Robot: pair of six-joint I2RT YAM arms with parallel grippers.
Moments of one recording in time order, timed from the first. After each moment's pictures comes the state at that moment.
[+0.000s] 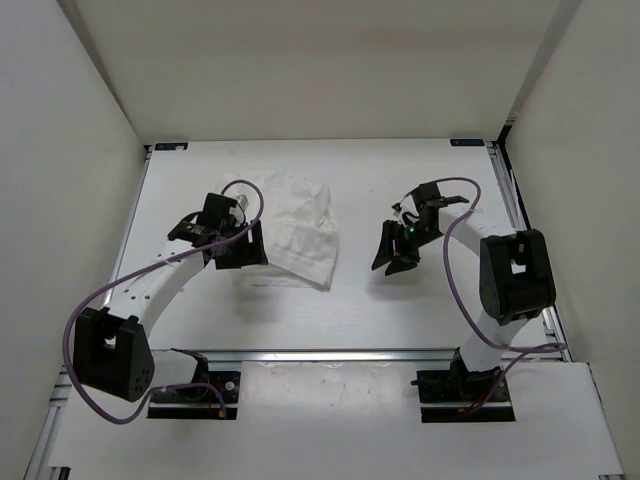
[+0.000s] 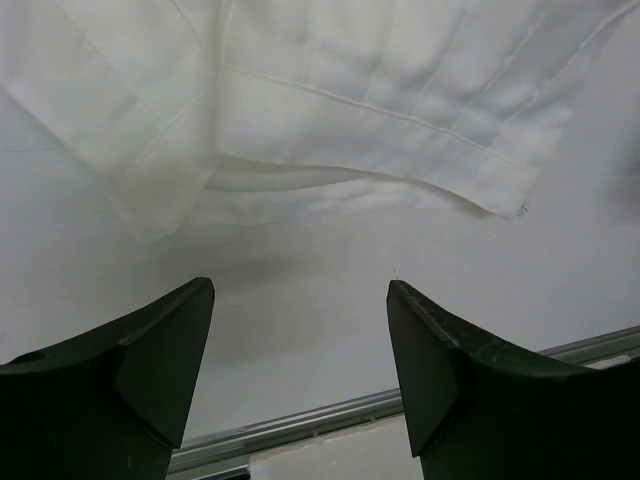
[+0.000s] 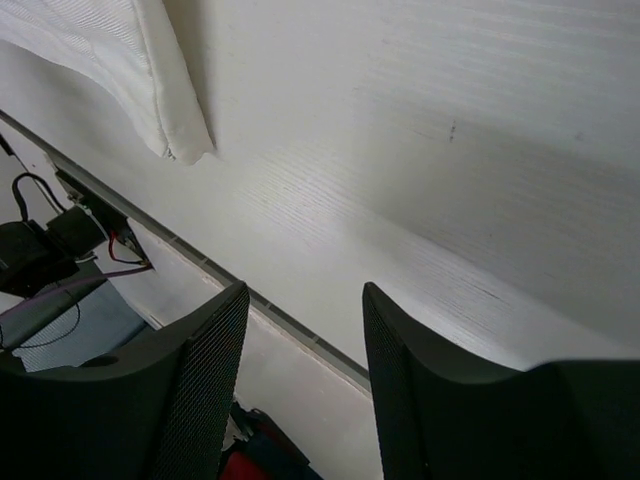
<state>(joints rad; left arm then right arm) -0.31 1.30 0.96 -0.68 0.11 -0.38 0.25 1.75 1.12 -0.75 -0.64 0.28</state>
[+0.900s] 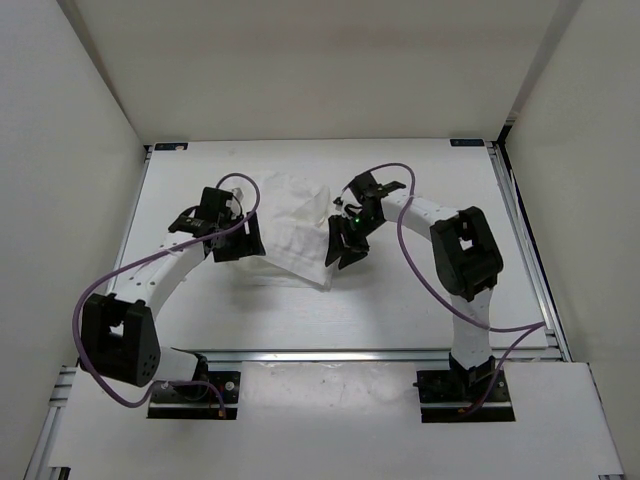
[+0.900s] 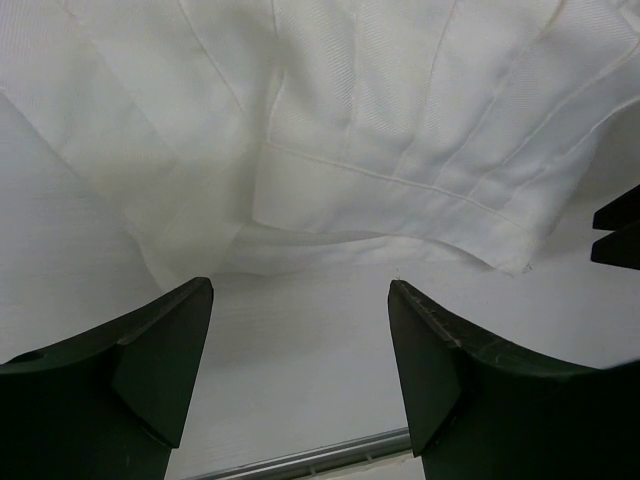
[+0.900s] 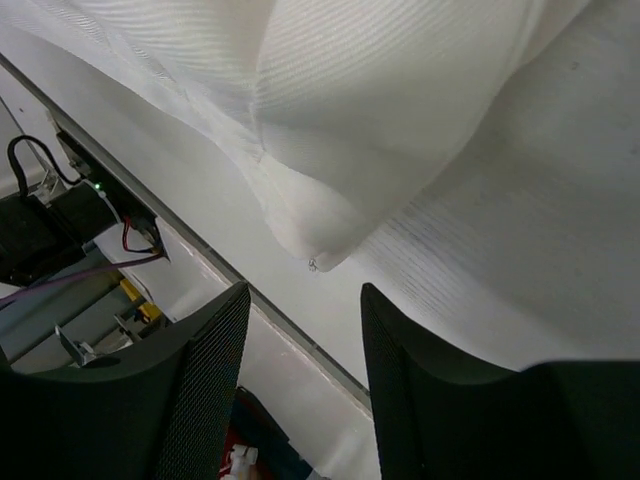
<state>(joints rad) -0.26 1.37 0.98 -0.60 0.11 -0.38 0.52 2.04 1.49 -0.78 -0.68 0.33</state>
